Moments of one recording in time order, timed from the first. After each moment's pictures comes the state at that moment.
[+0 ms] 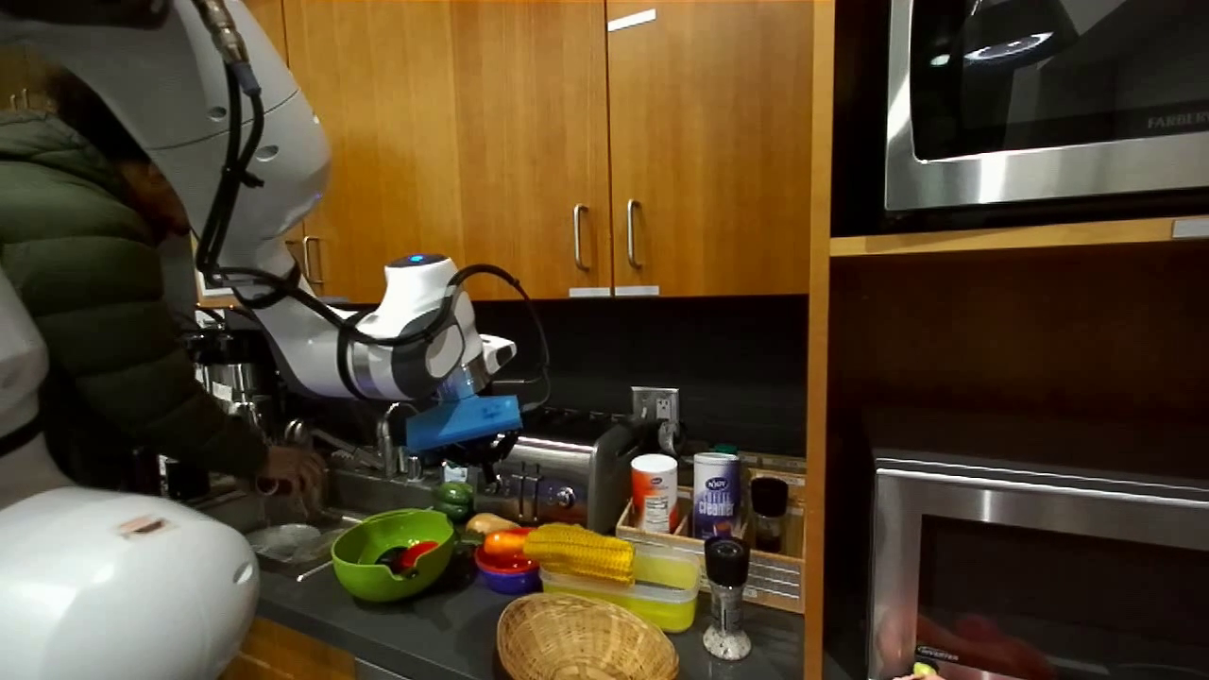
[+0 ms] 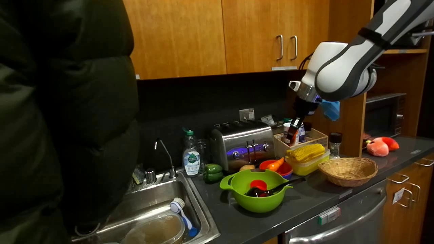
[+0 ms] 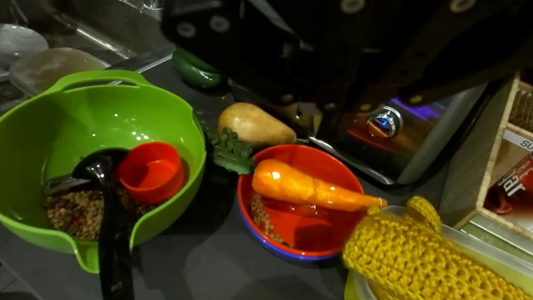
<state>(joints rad) 0.20 -0.29 -0.04 -2.72 -0.03 2.88 -0.43</state>
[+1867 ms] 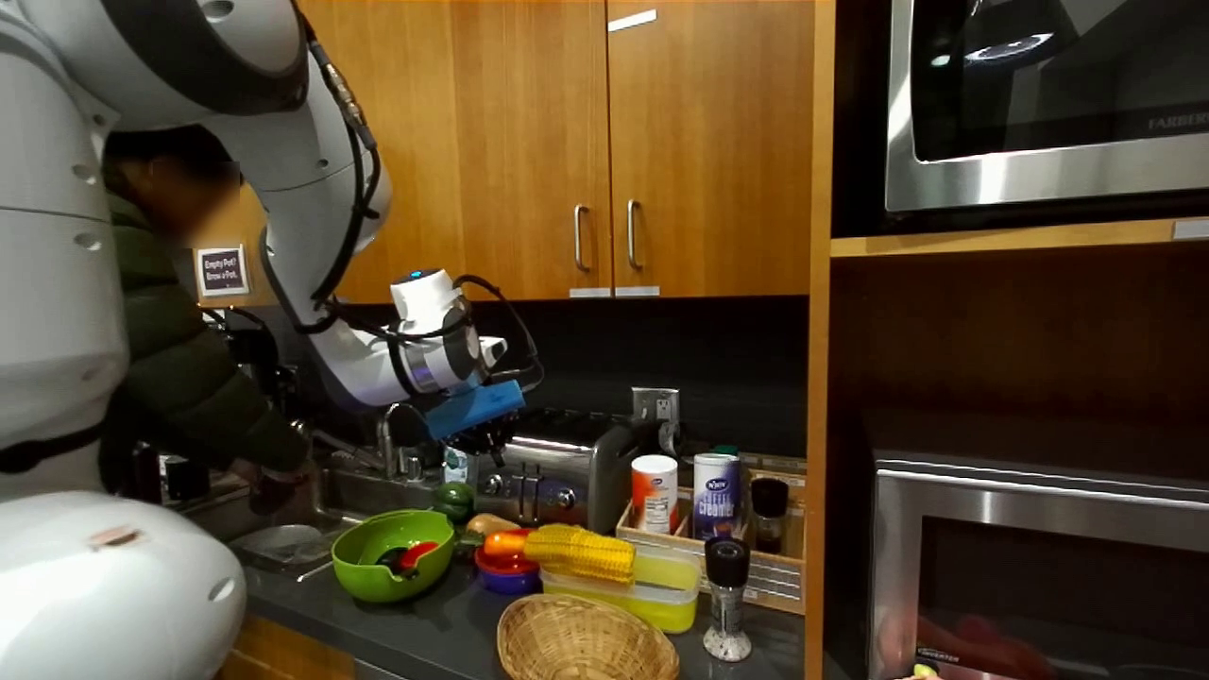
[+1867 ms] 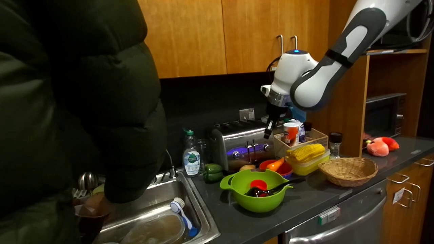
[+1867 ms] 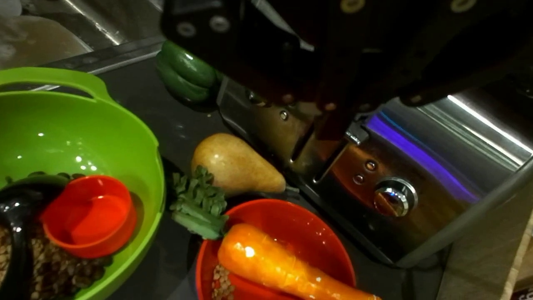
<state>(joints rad) 0.09 -0.02 0.12 -2.44 -0.41 2.88 -0.16</state>
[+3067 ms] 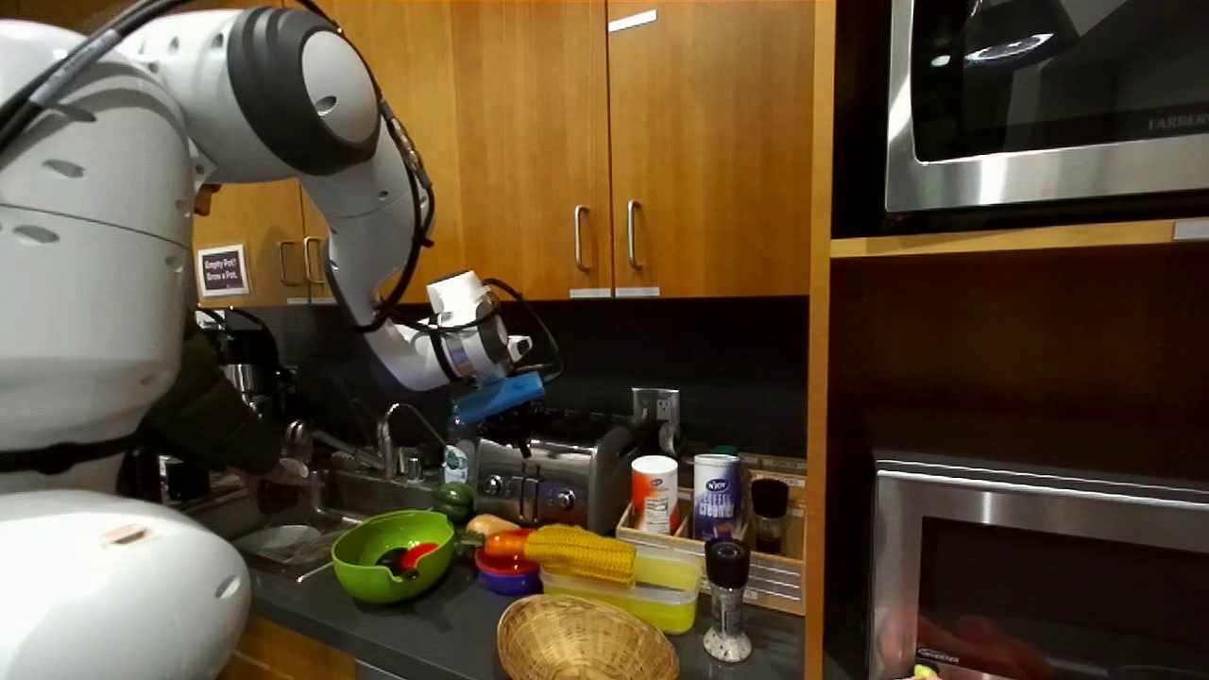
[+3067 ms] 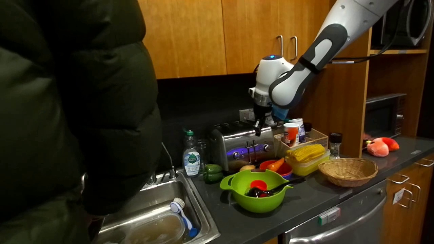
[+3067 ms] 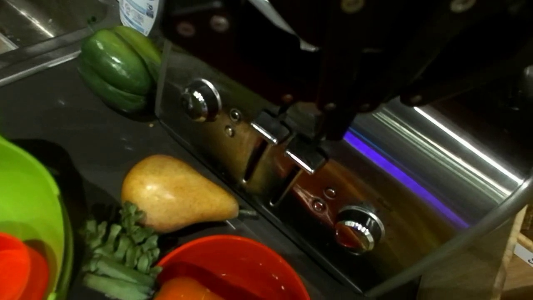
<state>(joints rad) 0.11 0.18 0.10 -2.15 -0.47 2.71 -0.06</state>
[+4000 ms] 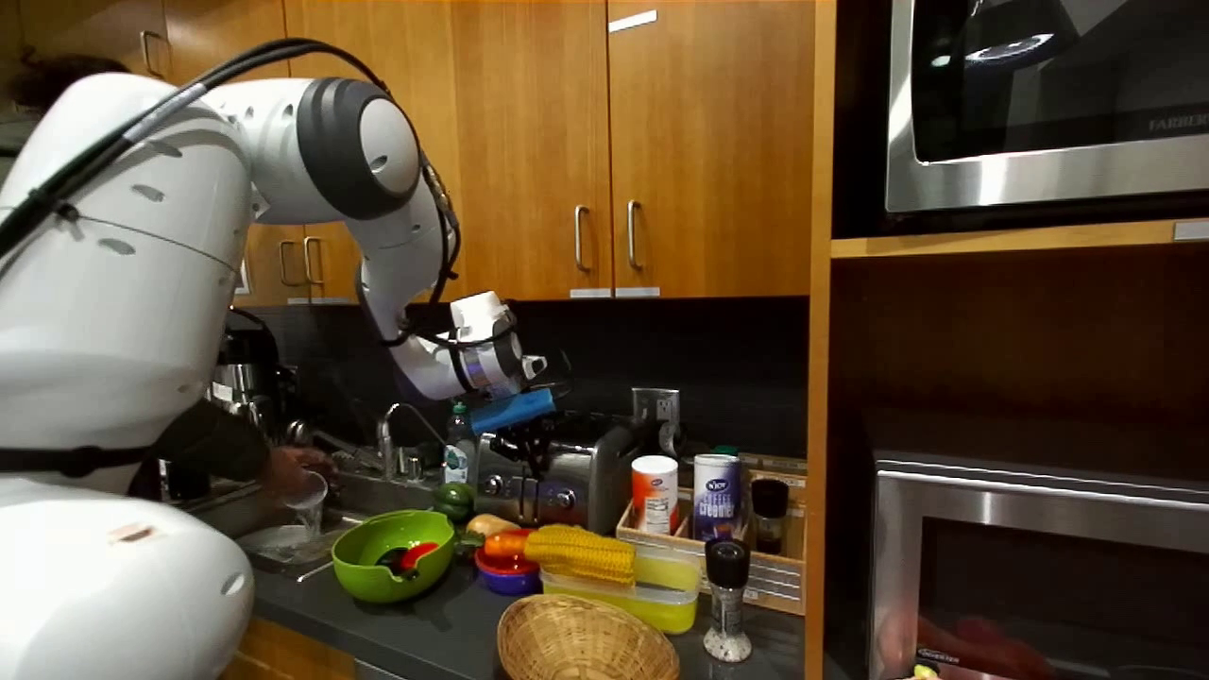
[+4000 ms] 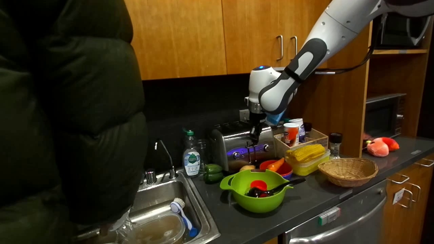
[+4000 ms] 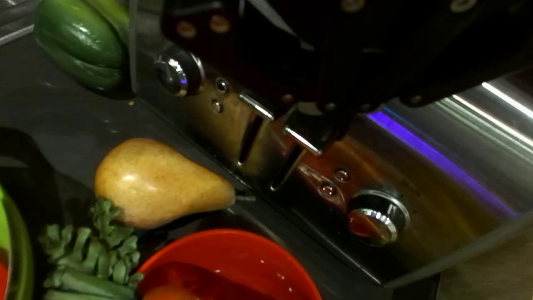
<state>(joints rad) 0.13 0.33 0.08 -1.99 -0.43 2.61 -0.06</state>
